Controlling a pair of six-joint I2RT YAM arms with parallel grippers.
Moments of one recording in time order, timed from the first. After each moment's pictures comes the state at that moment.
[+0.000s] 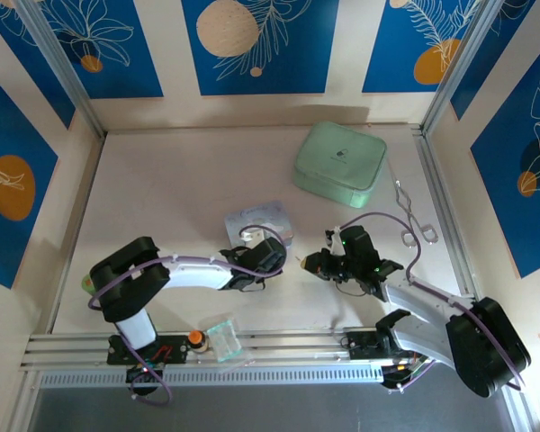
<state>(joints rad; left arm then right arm) -1.06 1.70 0.82 -0.06 -0.29 -1.20 0.50 1.06 0.31 0.00 -0.51 0.91</state>
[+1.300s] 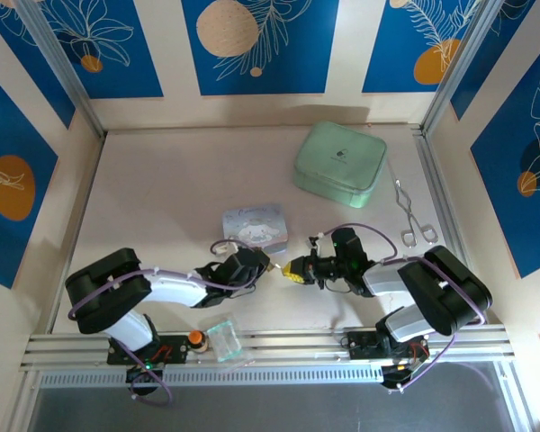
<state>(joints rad) -1.04 1.55 0.49 0.44 -0.34 -1.63 0.52 1.45 0.25 0.60 -0.86 1.27</state>
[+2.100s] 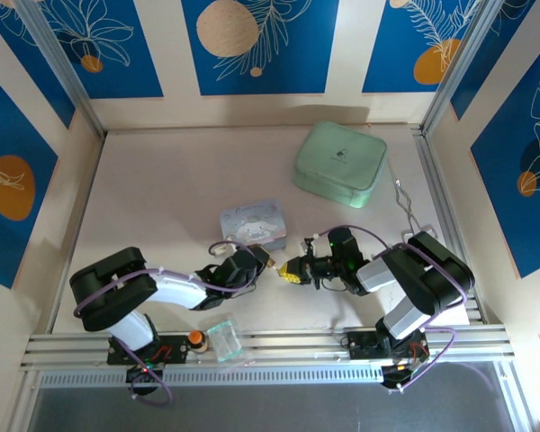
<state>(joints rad) -1.04 1.58 0.46 0.57 -0.37 -1.65 0.53 1.59 0.26 0.76 -0.91 1.34</state>
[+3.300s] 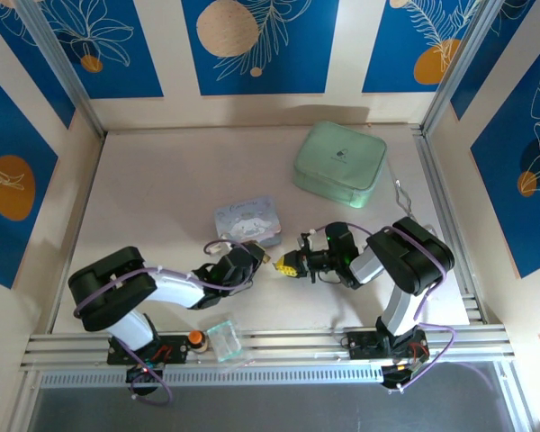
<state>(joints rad) -1.02 1.57 0.44 0.60 -0.39 -1.66 0.51 1.75 0.34 0.90 -0.97 1.44</state>
